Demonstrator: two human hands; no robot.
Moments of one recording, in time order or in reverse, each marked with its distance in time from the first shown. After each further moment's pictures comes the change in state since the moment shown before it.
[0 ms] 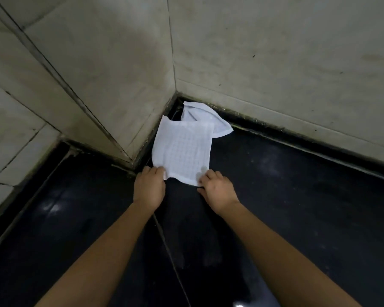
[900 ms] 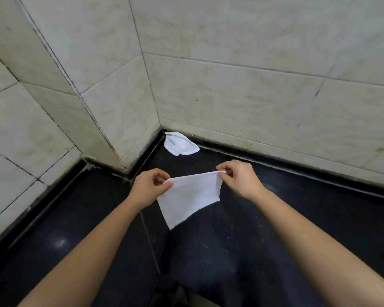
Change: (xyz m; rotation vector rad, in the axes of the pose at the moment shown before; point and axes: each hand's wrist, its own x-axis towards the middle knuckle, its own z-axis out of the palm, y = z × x) left_hand -0.132 0.143 -0.130 -0.611 0.083 -0.008; right_hand -0.188 0.120 -0.146 0.509 0.402 -0.039
